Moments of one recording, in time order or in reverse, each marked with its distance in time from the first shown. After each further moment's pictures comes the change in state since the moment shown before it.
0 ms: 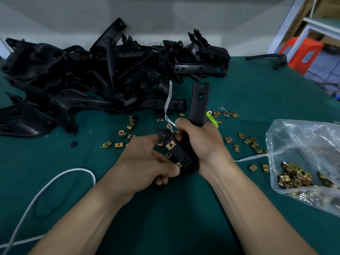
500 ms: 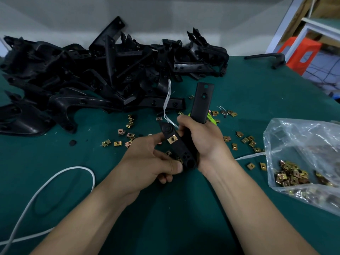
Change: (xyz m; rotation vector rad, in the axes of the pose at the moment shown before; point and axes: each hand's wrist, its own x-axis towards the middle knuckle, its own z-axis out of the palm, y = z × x) left_hand 0.001 -0.002 0.008 -0.108 -0.001 -0.018; right_hand 0.000 -0.005 -0.002 0.125 0.011 0.090
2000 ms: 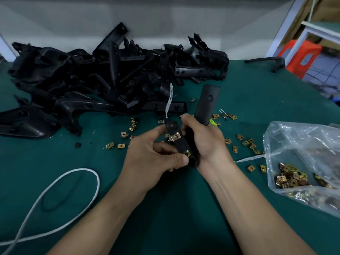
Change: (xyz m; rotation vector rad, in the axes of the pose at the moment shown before) left_hand 0.008 -0.010 0.005 -0.094 0.133 0.288; right_hand 0.006 0.005 0.000 0.042 0.062 -0.053
